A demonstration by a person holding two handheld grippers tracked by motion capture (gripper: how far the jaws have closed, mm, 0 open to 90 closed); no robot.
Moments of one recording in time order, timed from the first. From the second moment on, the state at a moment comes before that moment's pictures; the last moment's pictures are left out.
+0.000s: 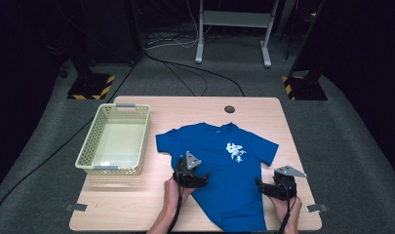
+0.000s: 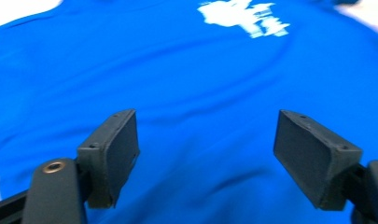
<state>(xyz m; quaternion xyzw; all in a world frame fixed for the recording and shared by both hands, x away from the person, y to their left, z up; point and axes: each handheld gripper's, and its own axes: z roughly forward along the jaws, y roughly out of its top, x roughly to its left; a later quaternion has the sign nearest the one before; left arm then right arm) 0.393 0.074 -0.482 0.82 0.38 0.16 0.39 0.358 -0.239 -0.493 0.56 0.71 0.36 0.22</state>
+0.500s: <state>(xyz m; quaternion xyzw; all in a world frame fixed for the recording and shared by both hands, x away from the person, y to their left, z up) 0.390 0.028 -0.500 0.85 0.36 0.13 0.36 0.399 -0.239 -0.510 0.56 0.73 0.32 0.23</state>
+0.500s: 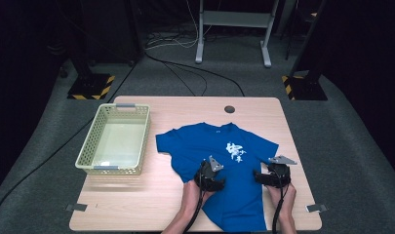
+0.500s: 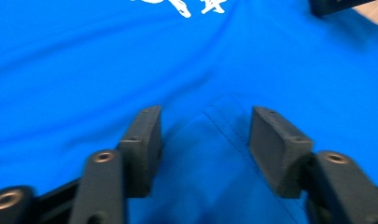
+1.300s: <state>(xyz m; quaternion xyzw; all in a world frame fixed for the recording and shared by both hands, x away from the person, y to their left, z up) 0.380 0.046 -0.501 0.84 0.36 0.10 0.40 0.401 -0.239 -0.510 0.55 0.73 0.32 0.23</state>
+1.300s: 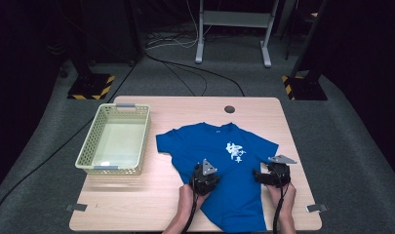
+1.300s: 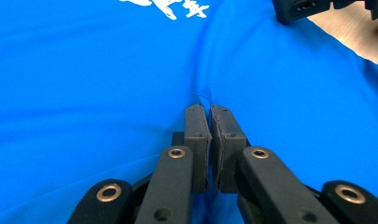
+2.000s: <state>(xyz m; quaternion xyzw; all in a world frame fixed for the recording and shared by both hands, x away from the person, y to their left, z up) 0.367 0.069 -0.481 0.83 0.35 0.12 0.41 0.403 -0.240 -0.510 0.56 0.73 0.32 0.23</state>
